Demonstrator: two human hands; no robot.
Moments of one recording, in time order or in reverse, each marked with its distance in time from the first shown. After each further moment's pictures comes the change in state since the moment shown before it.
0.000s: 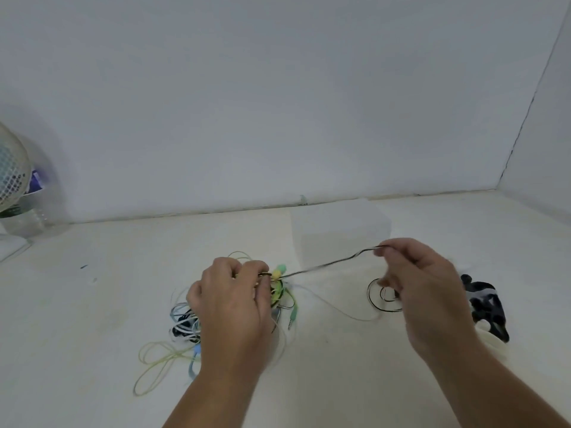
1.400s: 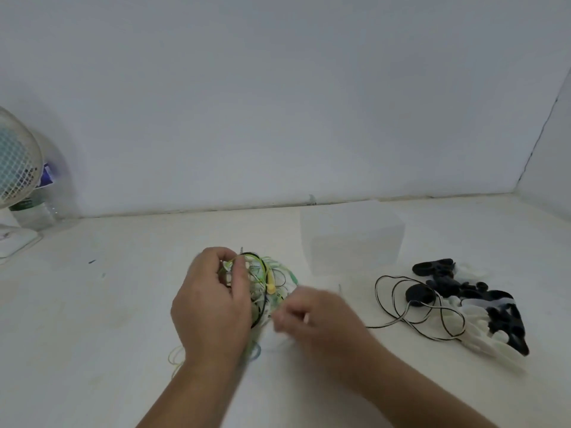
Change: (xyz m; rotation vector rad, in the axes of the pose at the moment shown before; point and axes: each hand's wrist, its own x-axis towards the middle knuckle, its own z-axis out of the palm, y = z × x) left_hand 0.024 -0.008 -0.015 -0.106 0.146 -0.245; right_hand -0.032 0.016 0.076 -0.574 -0.732 -0.204
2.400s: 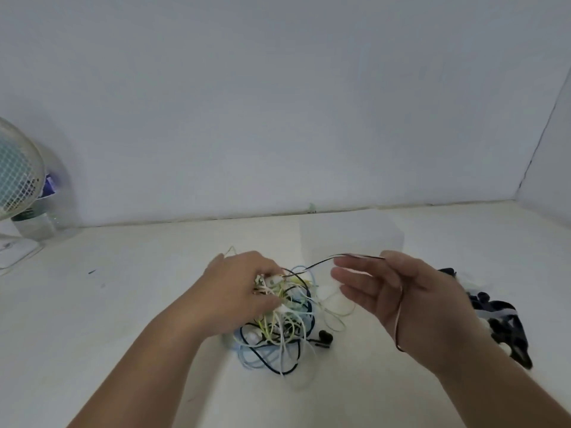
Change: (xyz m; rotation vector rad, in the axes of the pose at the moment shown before) left_hand 0.057 0.017 -0.010 0.241 -1.026 0.238; right_hand -0.014 0.011 -0.083 1.336 0.214 0.250
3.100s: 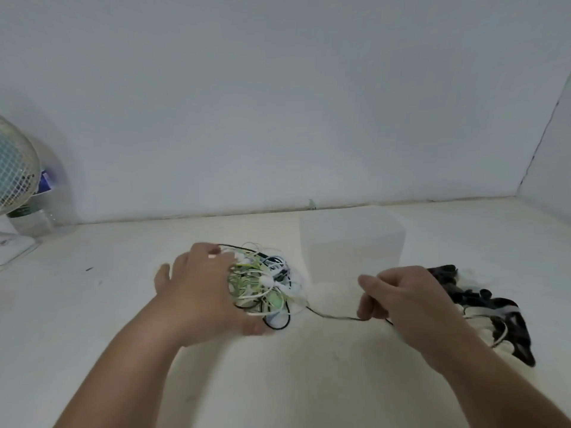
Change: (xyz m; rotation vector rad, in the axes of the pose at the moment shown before) left_hand -0.027 0.009 -0.018 0.204 -0.035 -0.367; right_hand 0.005 0.010 -0.017 -1.122 0.280 -0.021
